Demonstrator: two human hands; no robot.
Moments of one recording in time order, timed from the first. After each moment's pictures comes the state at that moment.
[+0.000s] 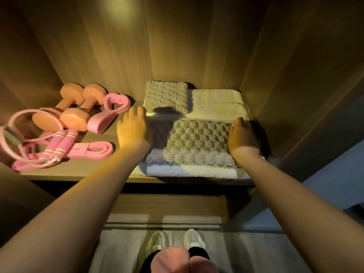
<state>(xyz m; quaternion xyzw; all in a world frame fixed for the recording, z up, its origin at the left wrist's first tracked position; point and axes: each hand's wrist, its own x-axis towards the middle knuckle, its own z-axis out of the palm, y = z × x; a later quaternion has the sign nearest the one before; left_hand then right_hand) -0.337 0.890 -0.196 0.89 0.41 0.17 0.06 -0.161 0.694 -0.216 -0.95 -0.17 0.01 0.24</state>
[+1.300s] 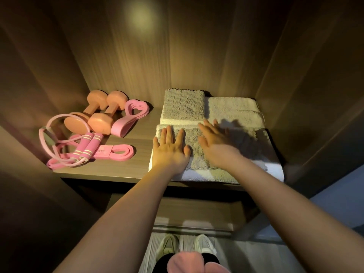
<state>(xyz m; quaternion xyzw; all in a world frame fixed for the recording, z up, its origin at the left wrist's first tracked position) -0.342 0.857 -0.227 0.94 0.33 0.03 0.07 -0.230 0.746 -0.192 -0.88 -0.44 0.13 0.15</state>
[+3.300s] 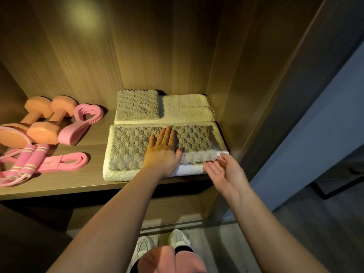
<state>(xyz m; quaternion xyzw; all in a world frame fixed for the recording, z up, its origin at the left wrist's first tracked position) -0.292 0.790 -0.230 0.98 0.17 0.00 0.05 -0.251 0.611 -0.192 -0.41 0.23 0.29 0.84</state>
